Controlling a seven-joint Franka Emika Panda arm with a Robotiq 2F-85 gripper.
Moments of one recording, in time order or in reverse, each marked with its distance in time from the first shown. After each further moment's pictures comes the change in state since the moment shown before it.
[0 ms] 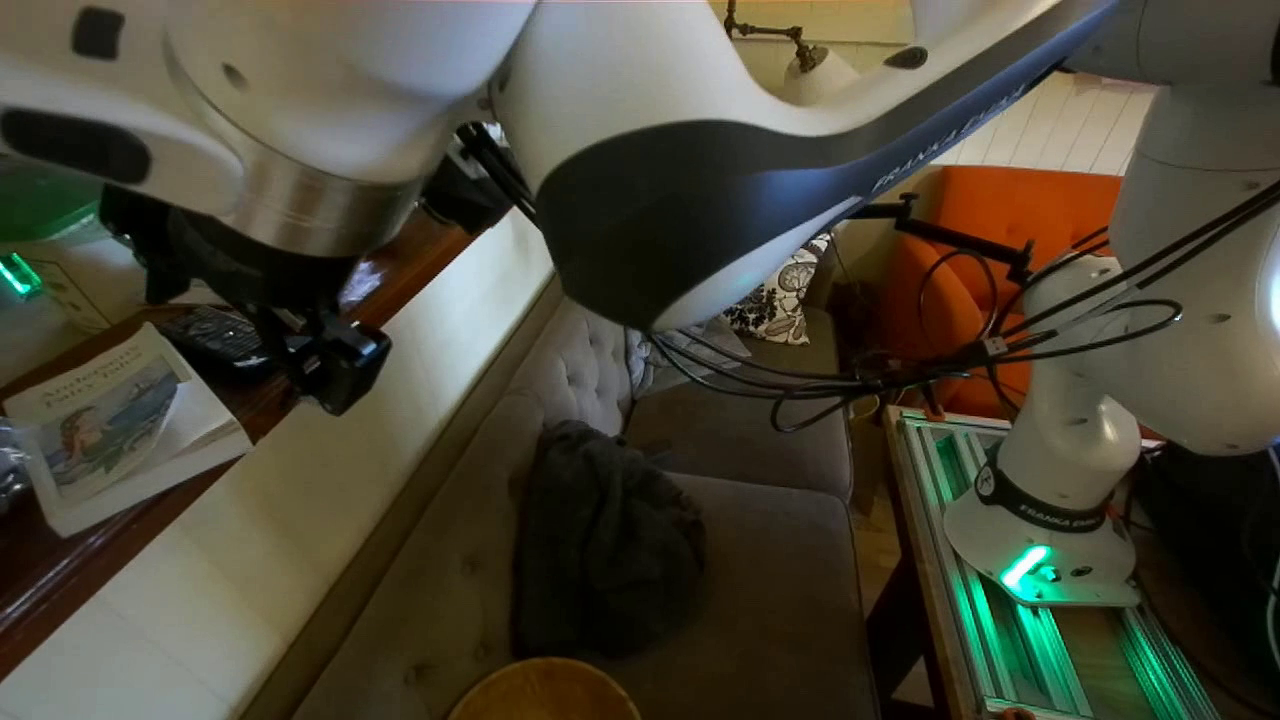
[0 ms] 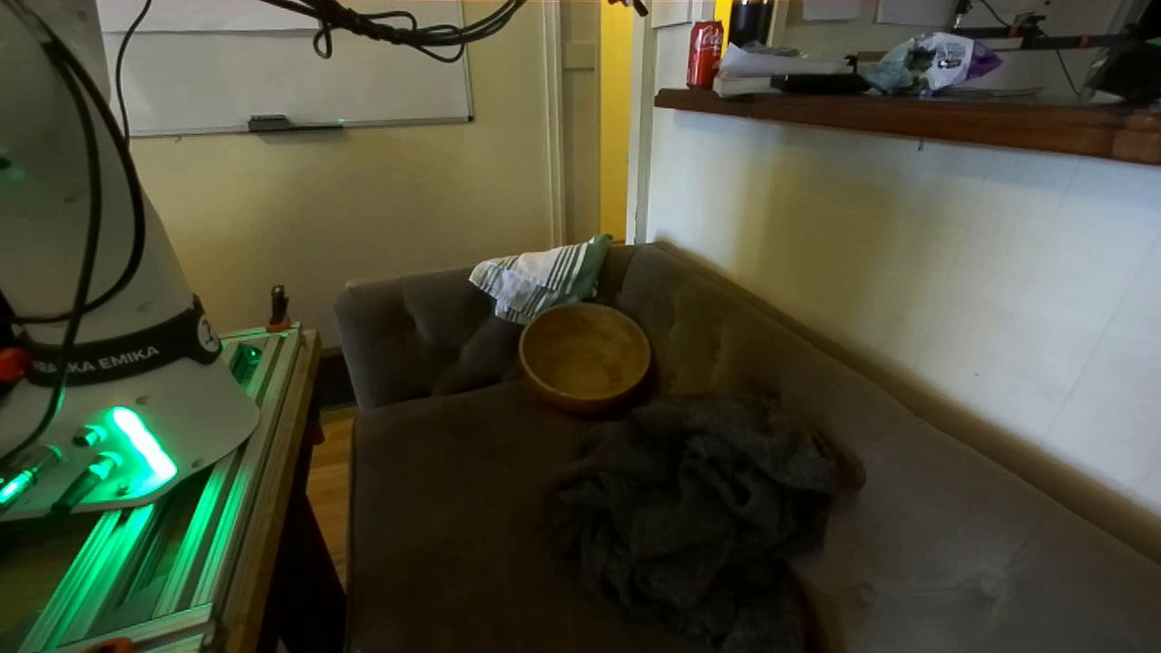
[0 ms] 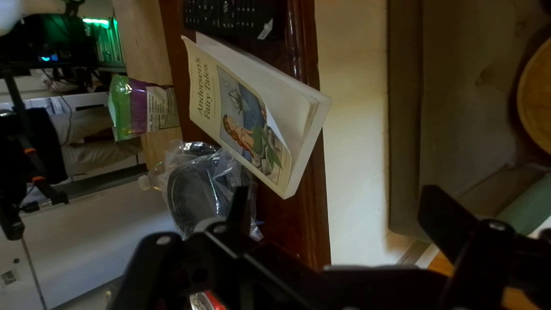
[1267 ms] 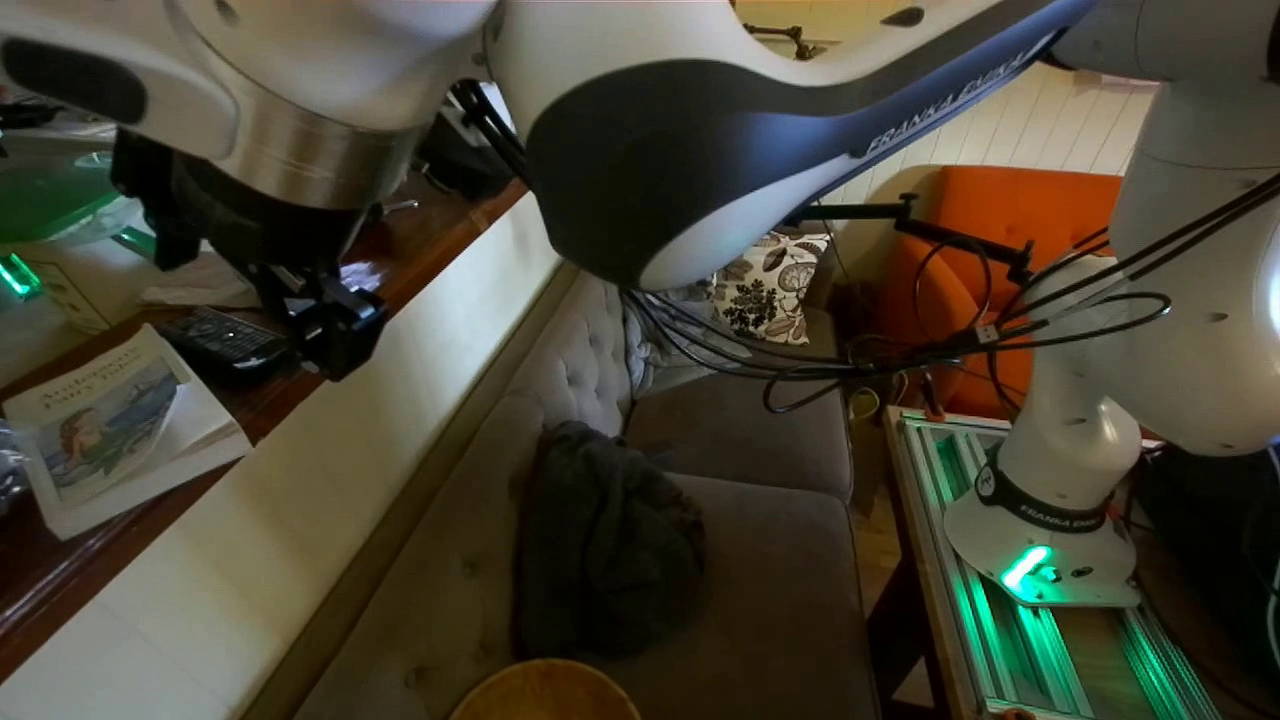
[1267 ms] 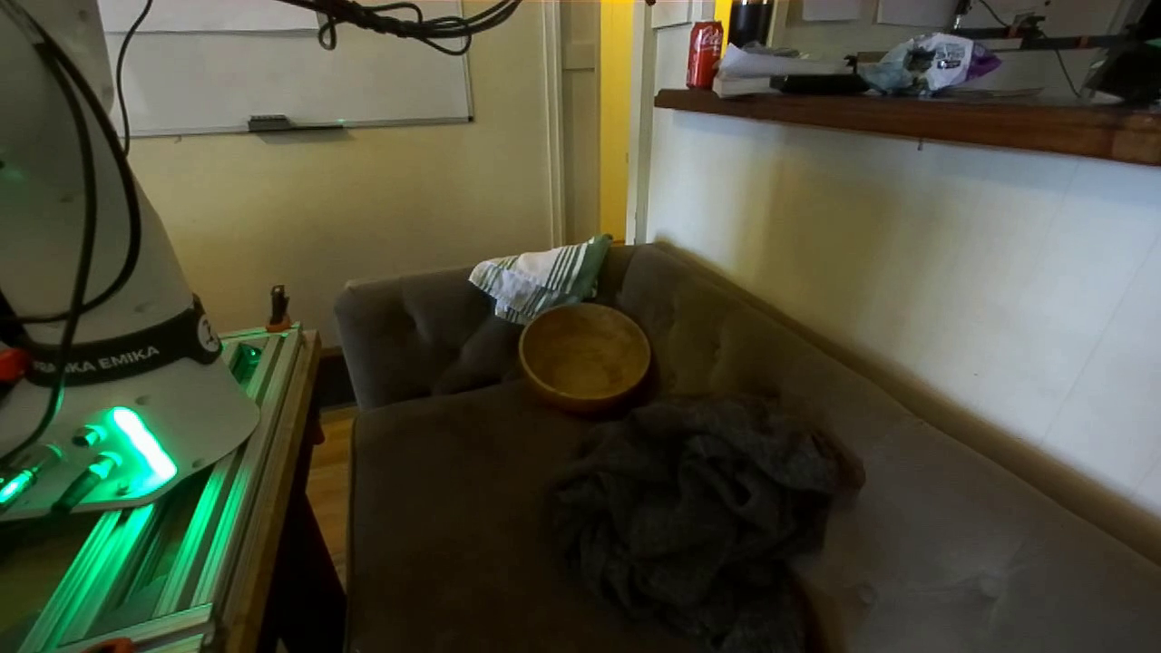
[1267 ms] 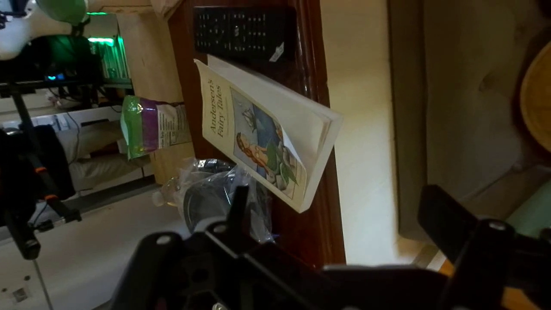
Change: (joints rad) arm -0.032 -0.011 0.015 0.025 0.024 -0.036 -0.005
